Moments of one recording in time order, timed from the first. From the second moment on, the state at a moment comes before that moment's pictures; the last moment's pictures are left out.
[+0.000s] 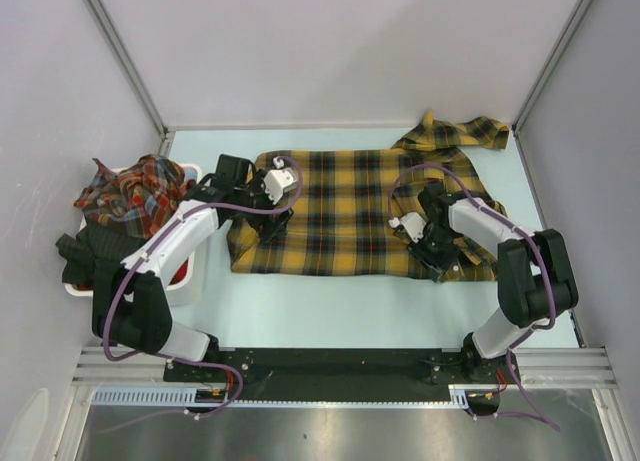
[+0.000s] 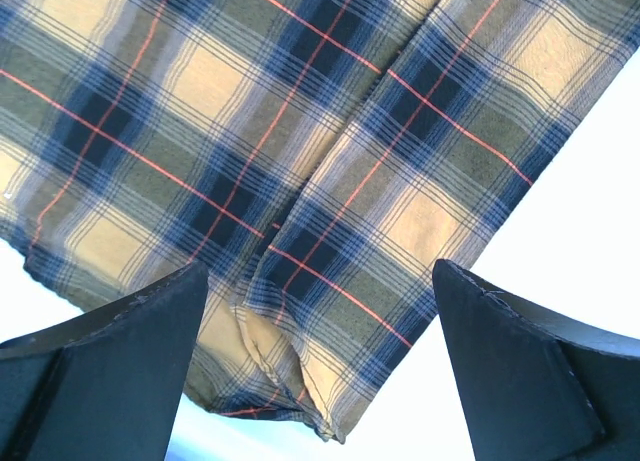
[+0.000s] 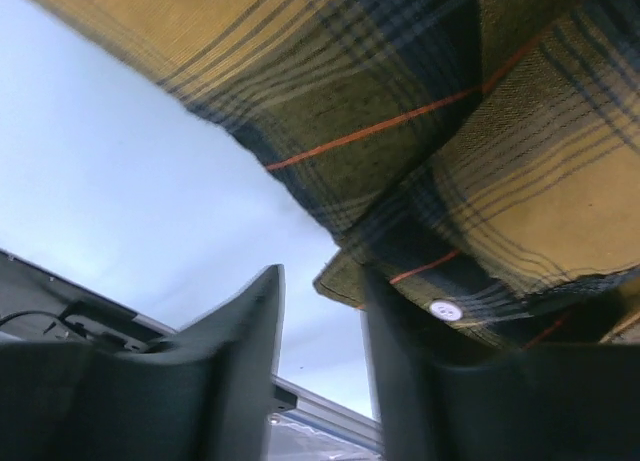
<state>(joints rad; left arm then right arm) -0.29 1.45 1.10 -0.58 0.45 0.57 0.28 1.61 1.03 -0.99 -0.11 -0.54</state>
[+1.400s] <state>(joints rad) -0.26 1.39 1.06 -0.57 0.40 0.57 0.32 1.67 0.99 -0.87 0.08 -0.40</state>
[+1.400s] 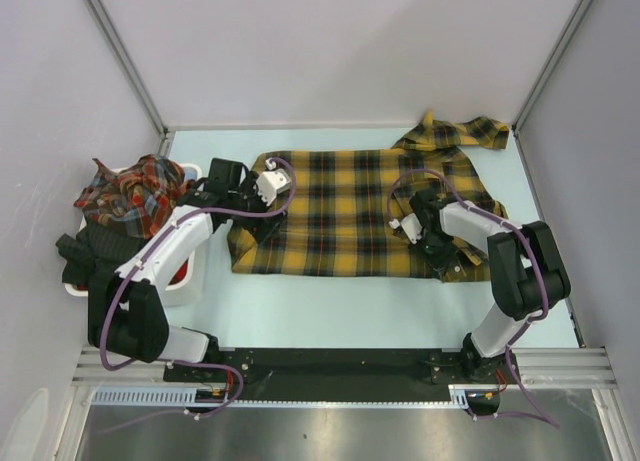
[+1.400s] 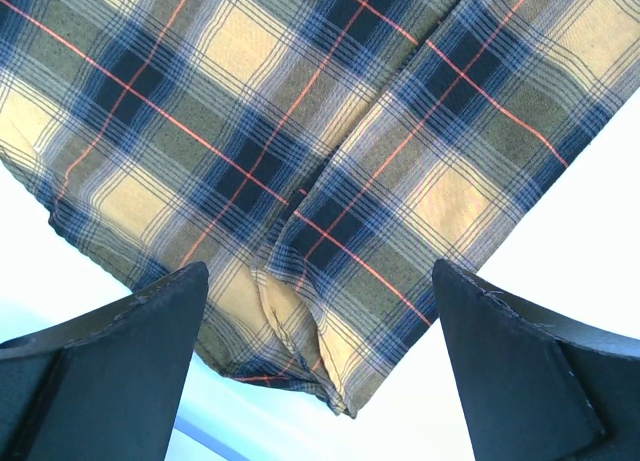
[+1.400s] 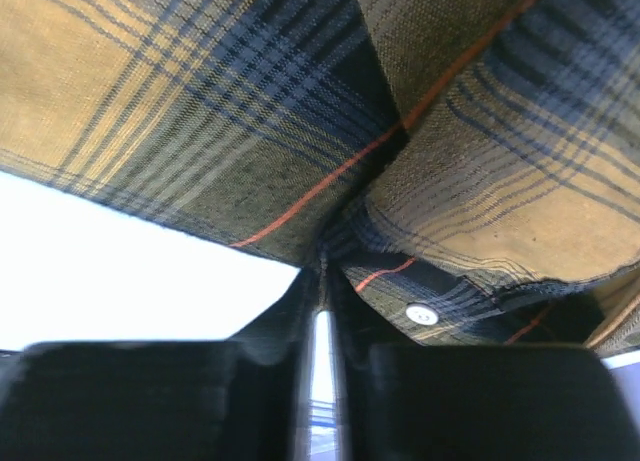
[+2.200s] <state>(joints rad) -0.26 1.38 1.06 -0.59 0.40 0.57 0.27 1.68 1.05 -0.98 -0.02 -0.50</state>
